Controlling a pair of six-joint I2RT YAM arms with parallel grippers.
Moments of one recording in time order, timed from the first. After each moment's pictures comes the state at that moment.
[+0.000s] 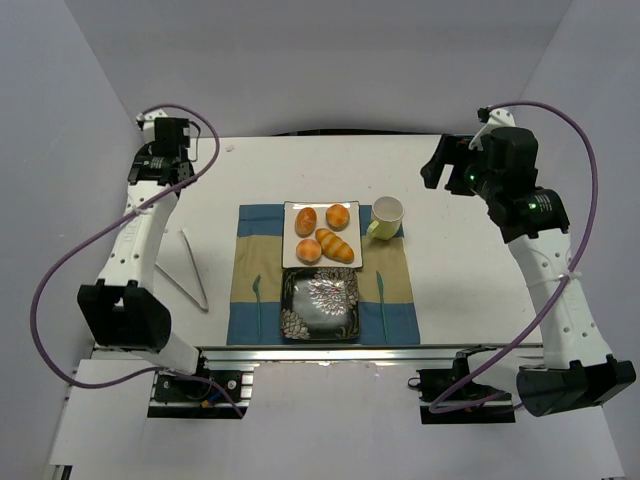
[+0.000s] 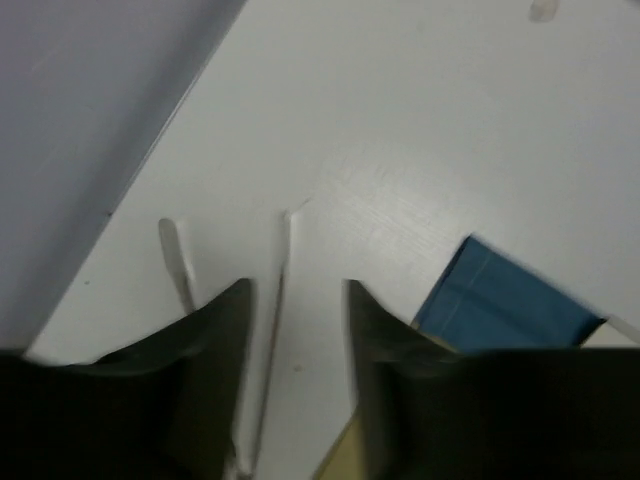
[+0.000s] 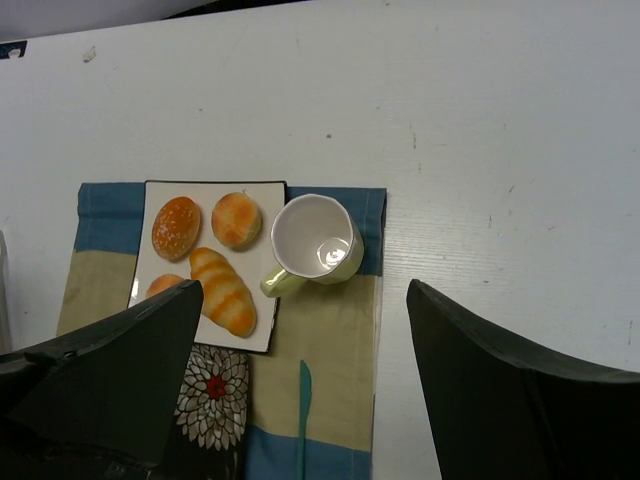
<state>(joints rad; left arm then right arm) -0.06 1.50 1.61 -0.78 -0.55 -0.34 0.21 1.19 1.45 -0.70 -0.07 0.27</state>
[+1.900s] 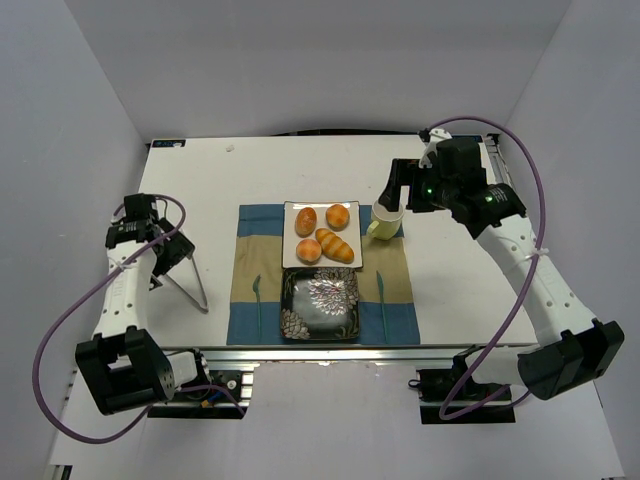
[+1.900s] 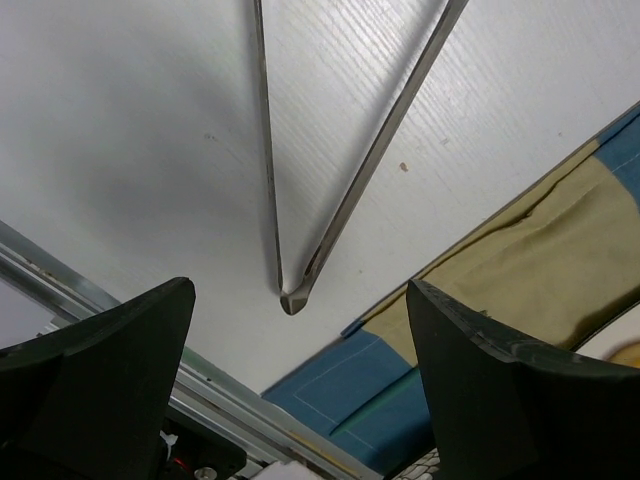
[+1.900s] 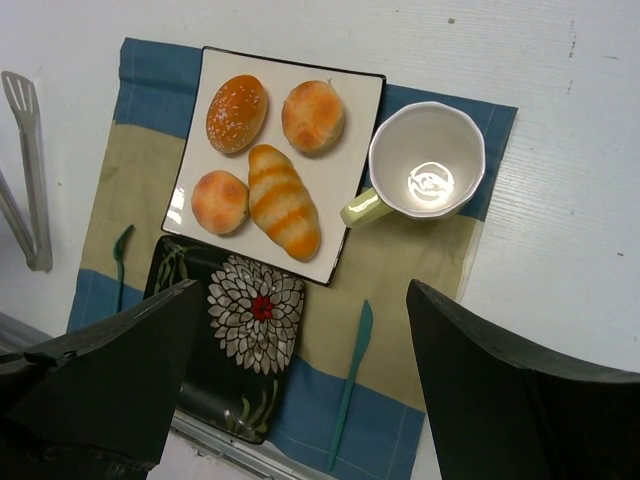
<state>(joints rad) 0.23 1.22 1.03 -0.95 -0.18 -0.58 0.41 1.29 1.41 -0.73 -0.14 0.29</state>
